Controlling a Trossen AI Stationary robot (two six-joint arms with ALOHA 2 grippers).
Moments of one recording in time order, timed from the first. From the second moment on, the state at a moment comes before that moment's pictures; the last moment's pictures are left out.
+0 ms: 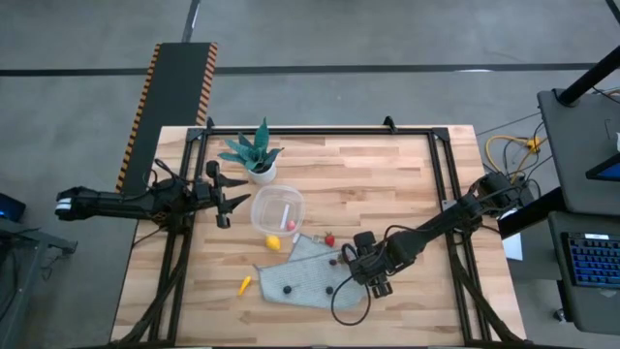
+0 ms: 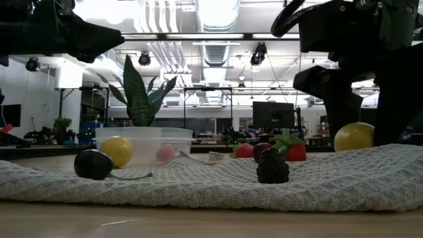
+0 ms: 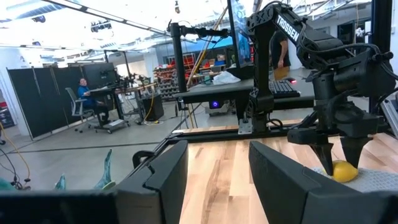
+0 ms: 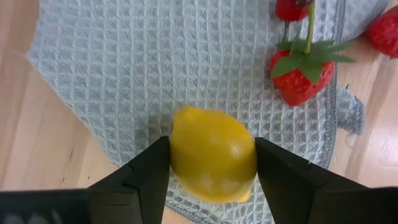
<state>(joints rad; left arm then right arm) 0.01 0.40 0.11 0.39 -0.19 0.19 0.48 1.74 1.05 -0.59 0.08 0.17</state>
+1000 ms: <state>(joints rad) 0.01 0.40 0.11 0.45 -0.19 0.19 0.47 1.54 1.12 -0.46 0.51 -0.02</state>
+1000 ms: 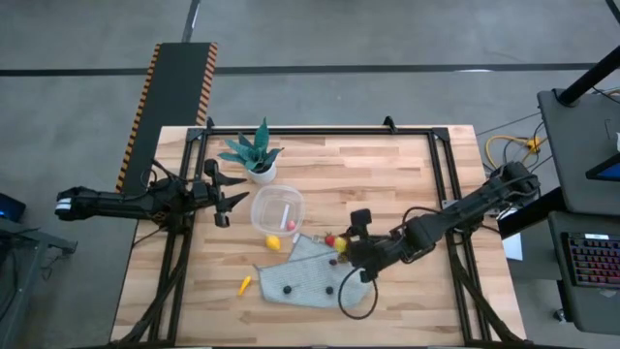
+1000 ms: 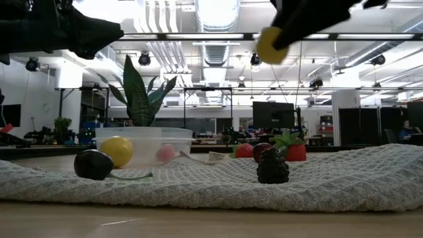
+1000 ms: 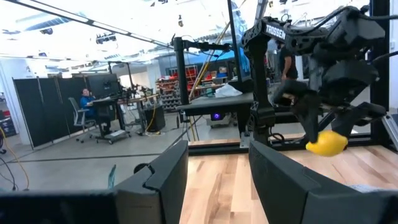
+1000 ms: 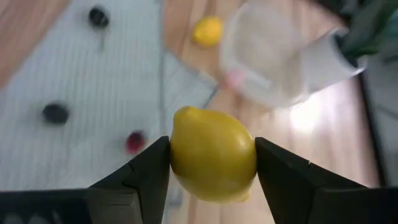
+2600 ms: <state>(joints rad) 0.01 0.40 0.11 0.45 -0.19 0.19 0.28 1.53 0.99 0.04 0.41 -0.22</state>
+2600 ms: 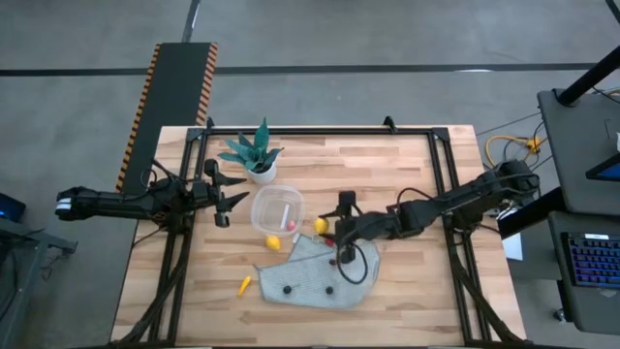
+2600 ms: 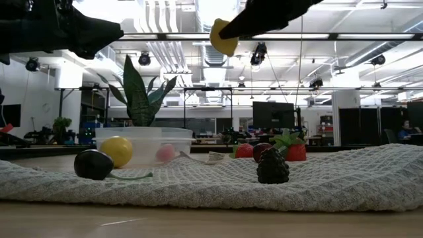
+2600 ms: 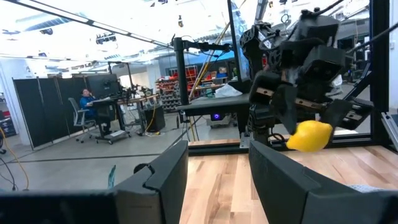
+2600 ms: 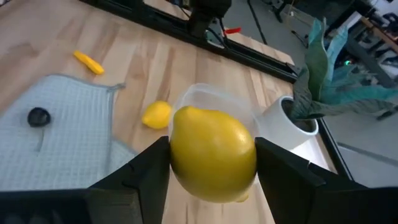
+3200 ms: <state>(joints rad) 0.01 0.40 0.11 0.45 -0.19 0.19 0.05 1.69 1.11 0.16 0.18 -0.27</state>
